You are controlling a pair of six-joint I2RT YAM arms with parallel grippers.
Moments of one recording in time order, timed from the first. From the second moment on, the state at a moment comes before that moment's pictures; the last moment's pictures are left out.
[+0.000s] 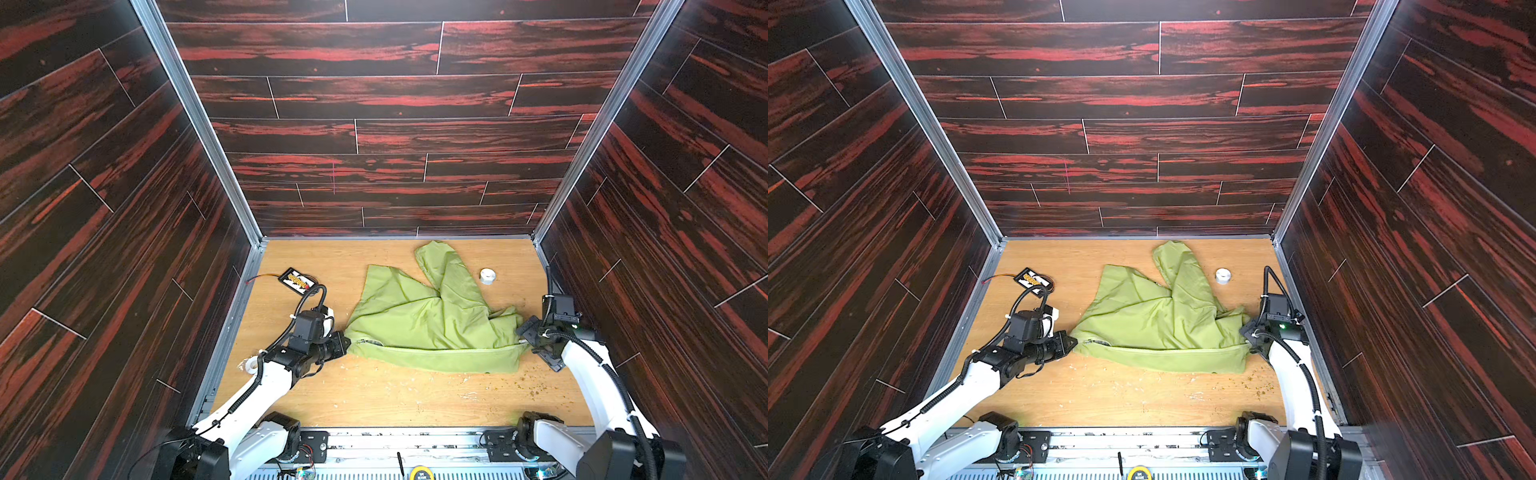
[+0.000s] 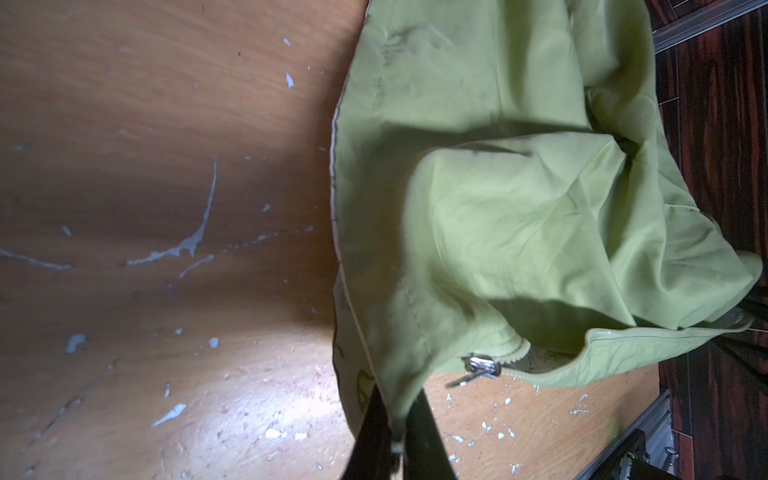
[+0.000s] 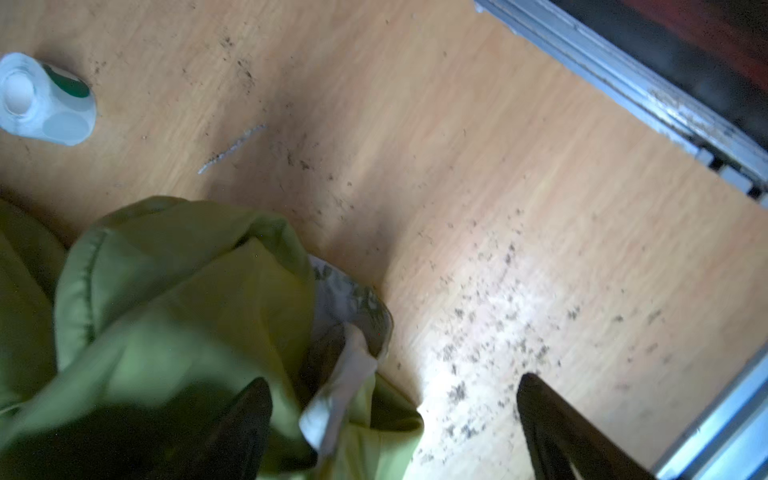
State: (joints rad) left arm -0.31 1.03 0.50 -0.29 0.33 -0.62; right arm -0.11 1.04 0.78 -0.88 0.18 0.75
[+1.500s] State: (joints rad) left arm -0.31 0.97 0.47 -0.26 0.38 -0.60; right arm -0.04 1.40 1.20 -0.60 0.09 0.48
